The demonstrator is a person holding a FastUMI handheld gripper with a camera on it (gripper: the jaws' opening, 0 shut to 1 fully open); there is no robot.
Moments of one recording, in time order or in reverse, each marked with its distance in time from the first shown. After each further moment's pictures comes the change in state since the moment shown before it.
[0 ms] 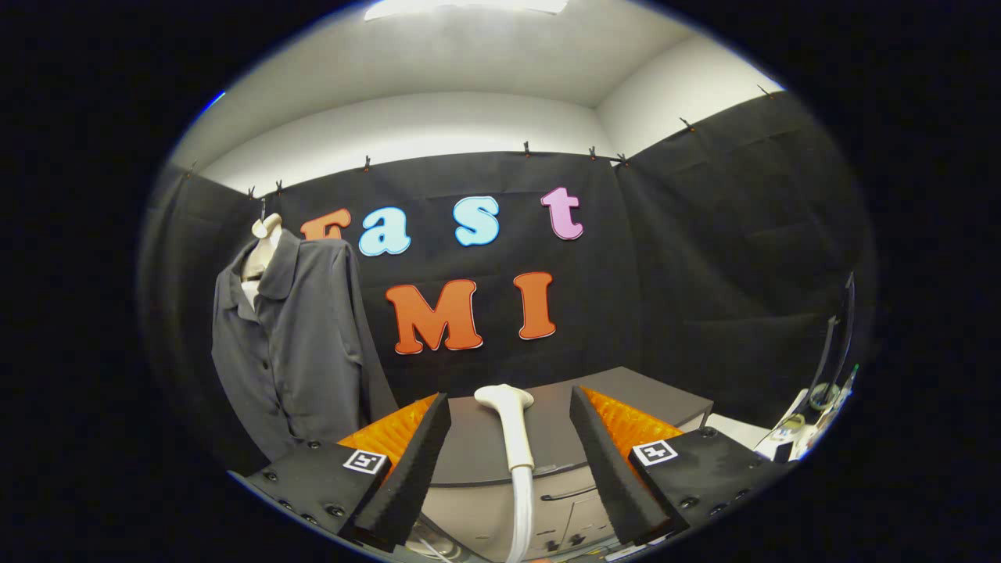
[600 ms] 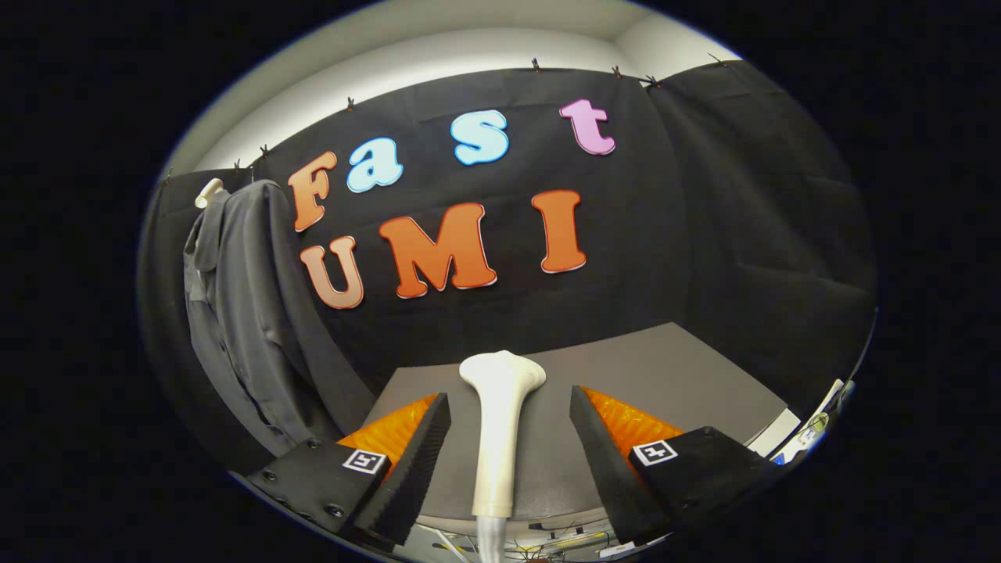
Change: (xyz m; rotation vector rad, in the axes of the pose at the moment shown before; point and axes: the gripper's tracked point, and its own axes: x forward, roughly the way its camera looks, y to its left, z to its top) arm 0.174 -0.041 -0.077 0.091 0.328 0.112
